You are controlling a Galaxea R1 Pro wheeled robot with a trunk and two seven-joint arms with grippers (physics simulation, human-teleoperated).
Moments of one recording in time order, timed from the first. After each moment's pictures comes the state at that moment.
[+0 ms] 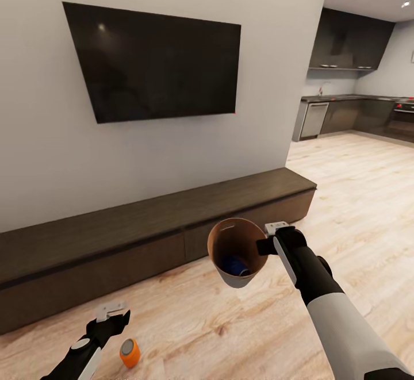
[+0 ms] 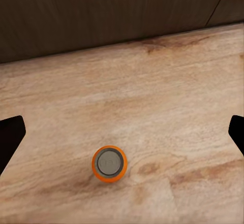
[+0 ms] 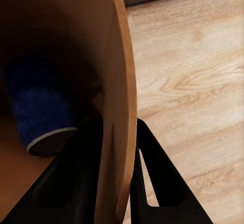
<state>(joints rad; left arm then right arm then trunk) -0.40 0.12 0.04 -0.55 0.17 0.00 0.01 -0.75 -0.01 0.12 -1.03 0.02 1.01 0.02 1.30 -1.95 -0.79</state>
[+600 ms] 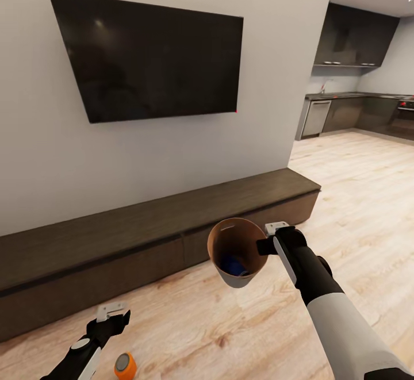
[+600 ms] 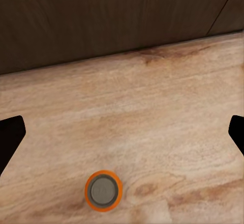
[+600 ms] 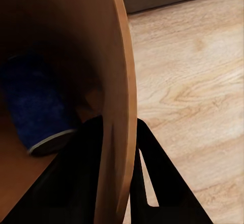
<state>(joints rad) -0.40 0.12 0.04 -0.55 0.17 0.00 0.00 -0.75 -0.01 0.12 -1.03 0.02 1.01 0.02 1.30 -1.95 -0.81</state>
